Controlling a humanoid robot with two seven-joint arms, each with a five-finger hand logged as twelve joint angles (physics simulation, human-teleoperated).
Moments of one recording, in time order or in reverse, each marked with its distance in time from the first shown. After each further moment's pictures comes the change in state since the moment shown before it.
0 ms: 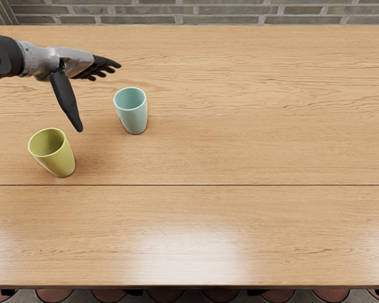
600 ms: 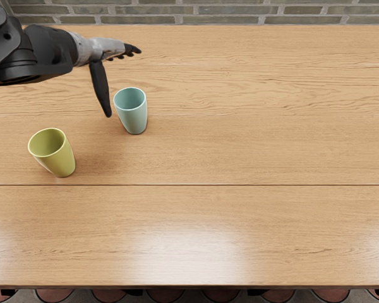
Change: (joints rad) left arm -0.054 -0.262 0.019 0.080 0.291 0.165 0.140; right arm -0.002 0.000 0.002 0.000 0.000 0.000 -0.003
